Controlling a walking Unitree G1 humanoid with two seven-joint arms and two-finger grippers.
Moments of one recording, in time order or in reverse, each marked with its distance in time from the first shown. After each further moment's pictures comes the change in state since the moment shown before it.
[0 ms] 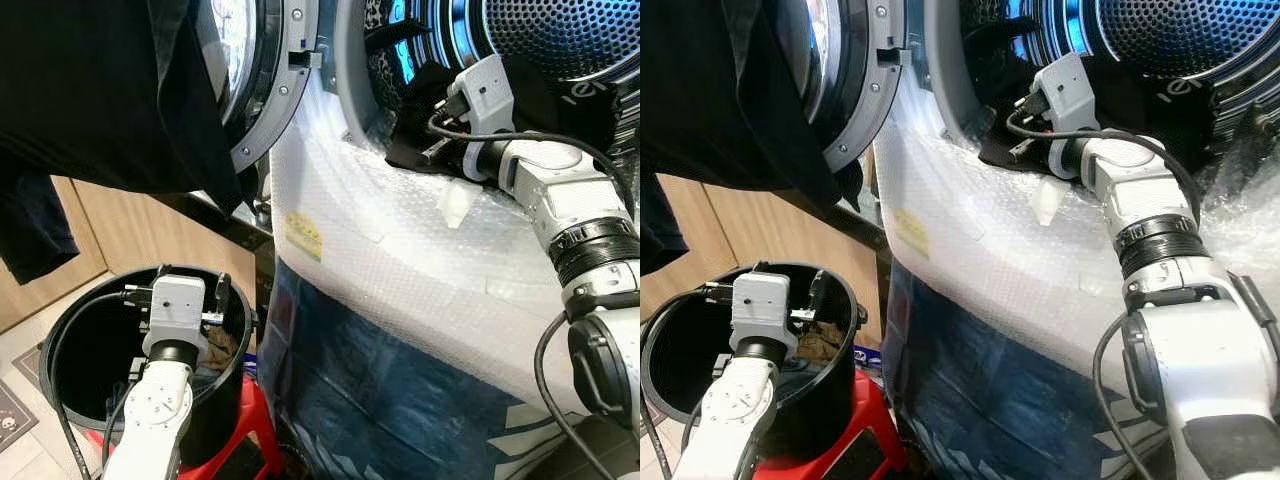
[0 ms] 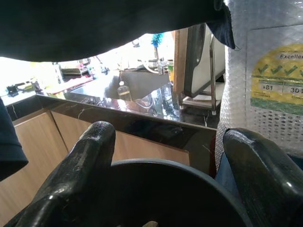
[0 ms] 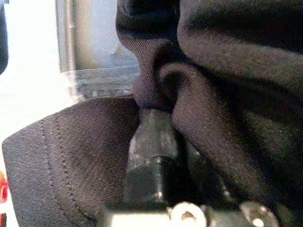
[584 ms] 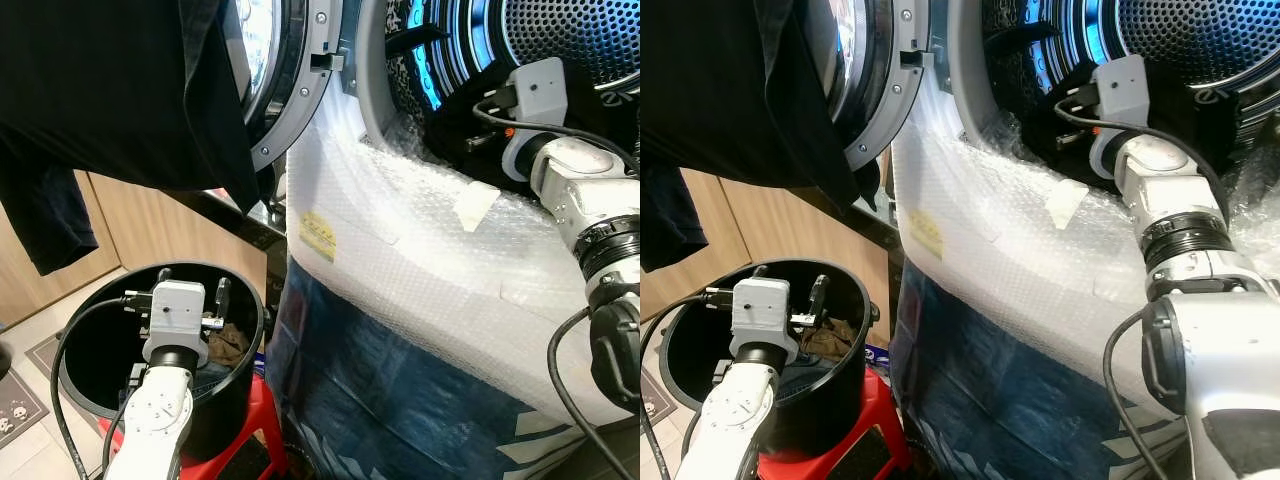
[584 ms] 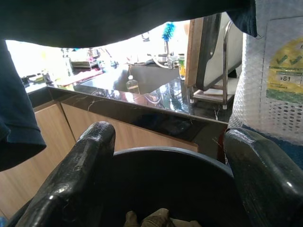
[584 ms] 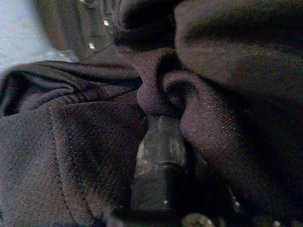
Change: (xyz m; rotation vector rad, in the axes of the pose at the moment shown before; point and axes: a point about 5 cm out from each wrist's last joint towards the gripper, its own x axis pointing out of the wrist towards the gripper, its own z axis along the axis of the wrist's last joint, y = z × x) left arm -0.004 -0.001 -0.003 -0.008 0.014 0.000; right arm -0.021 -0.041 -0.019 0.108 0.076 -0.389
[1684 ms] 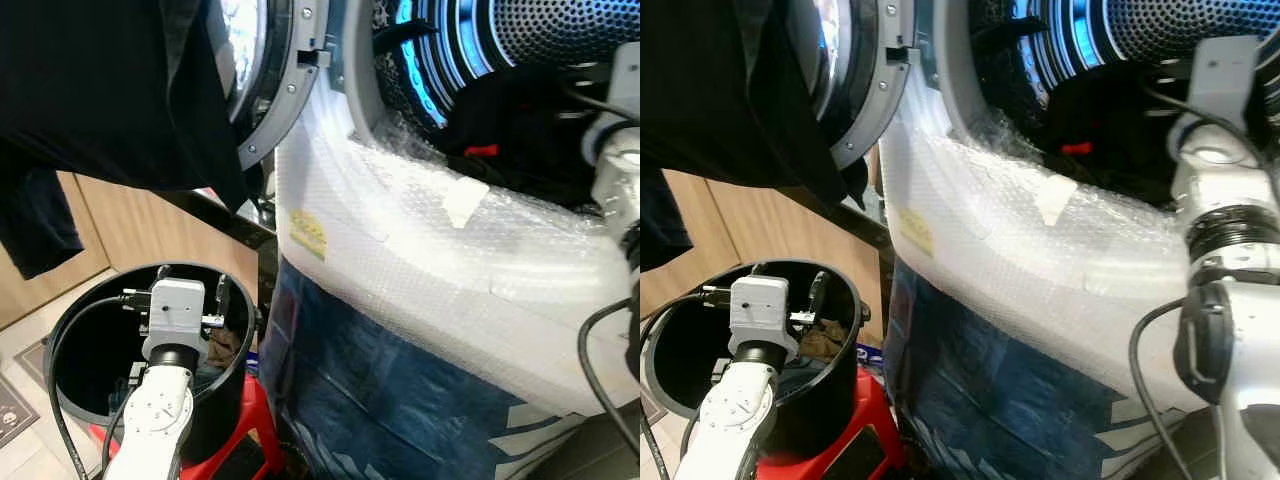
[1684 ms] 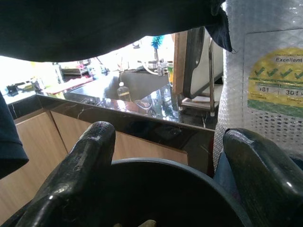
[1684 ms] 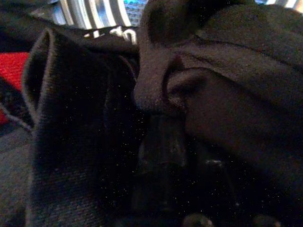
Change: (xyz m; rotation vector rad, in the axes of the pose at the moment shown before) left arm -0.001 0.001 0.007 0.001 -0.023 0.004; right arm -0.015 -0.047 0.004 -0.008 -0.015 -0.408
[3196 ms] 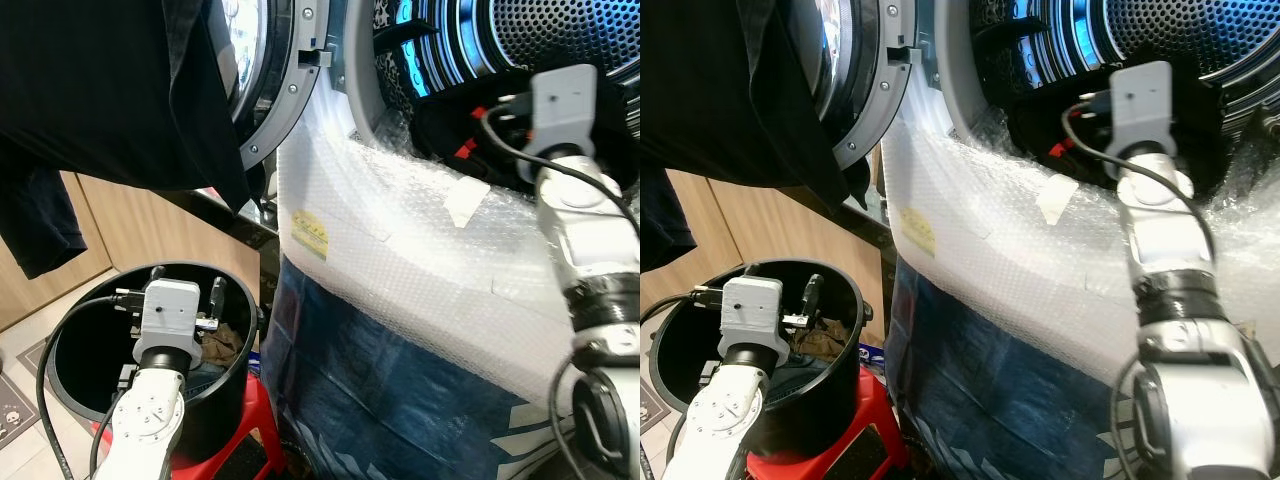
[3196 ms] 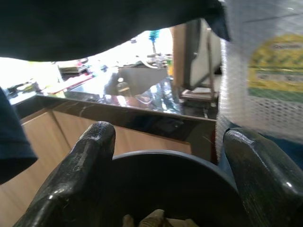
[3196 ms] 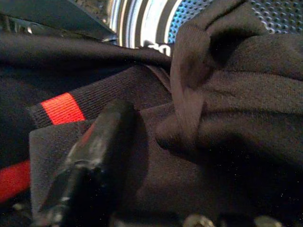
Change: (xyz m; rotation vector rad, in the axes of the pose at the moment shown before) left arm -0.006 0.002 0.004 0.045 0.029 -0.046; right arm -0.027 0.025 -0.012 -0.079 -0.197 0.096
